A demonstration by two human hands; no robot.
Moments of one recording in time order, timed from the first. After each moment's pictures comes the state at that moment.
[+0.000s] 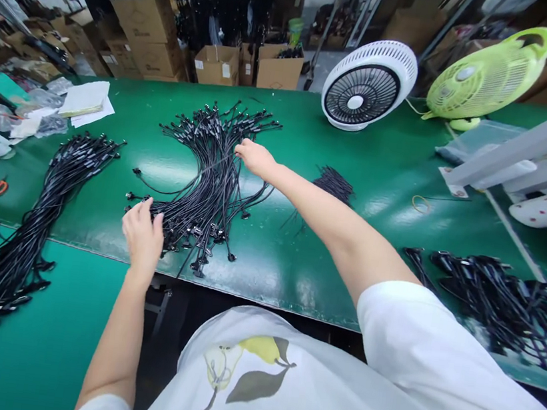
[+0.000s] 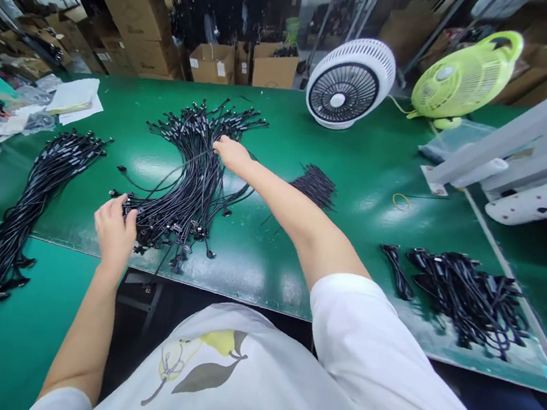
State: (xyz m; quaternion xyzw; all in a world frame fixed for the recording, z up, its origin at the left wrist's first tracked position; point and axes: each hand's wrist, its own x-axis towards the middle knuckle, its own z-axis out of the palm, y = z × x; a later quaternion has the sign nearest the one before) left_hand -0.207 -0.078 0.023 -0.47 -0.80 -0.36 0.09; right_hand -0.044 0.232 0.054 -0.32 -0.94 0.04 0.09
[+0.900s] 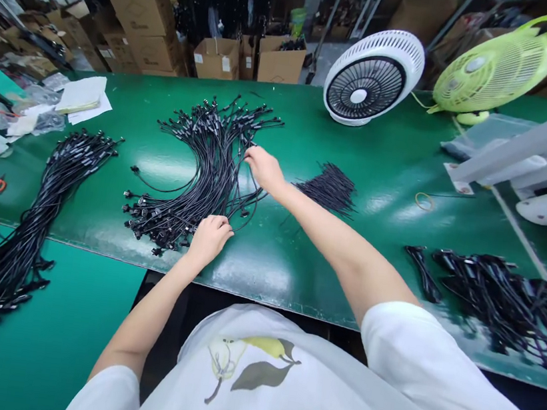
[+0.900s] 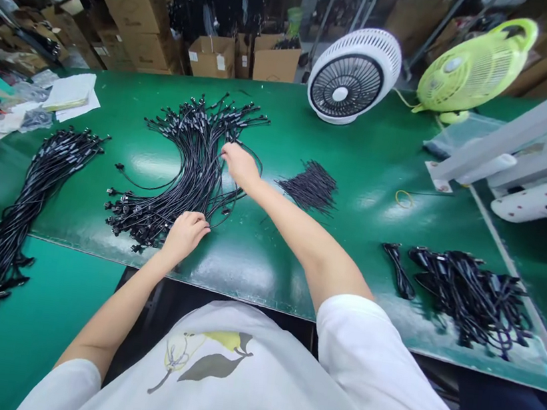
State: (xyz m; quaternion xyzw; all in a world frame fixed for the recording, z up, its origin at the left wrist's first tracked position) left_hand -0.130 -0.026 -0.014 -0.74 -0.64 -0.23 -0.03; right_hand -0.004 0.205 0.022 -0.32 -0.93 0.04 0.16
